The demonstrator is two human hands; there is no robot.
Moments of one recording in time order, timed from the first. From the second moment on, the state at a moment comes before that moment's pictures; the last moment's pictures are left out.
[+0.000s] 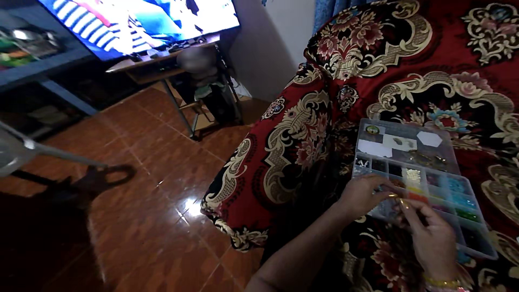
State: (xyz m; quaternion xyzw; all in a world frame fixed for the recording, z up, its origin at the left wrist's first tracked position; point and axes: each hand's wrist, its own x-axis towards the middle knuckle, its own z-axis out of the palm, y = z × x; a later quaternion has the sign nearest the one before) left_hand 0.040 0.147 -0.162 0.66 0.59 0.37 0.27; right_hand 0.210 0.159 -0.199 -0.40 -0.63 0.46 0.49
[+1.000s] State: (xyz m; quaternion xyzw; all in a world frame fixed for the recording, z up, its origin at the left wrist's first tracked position) left_hand 0.060 0.149 -0.176 0.71 0.67 0.04 0.19; right_hand 0.212 0.165 -0.197 -0.39 -0.59 0.48 0.52
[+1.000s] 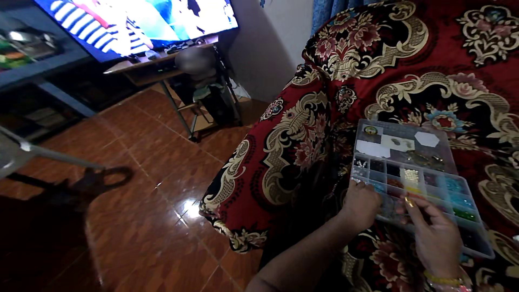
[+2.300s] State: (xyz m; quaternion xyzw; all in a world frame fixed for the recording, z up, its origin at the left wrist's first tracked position) left_hand 0.055 0.148 -0.170 0.34 0.46 0.54 0.62; right_hand 0.212 0.159 -0.198 -0.36 -0.61 0.48 0.52
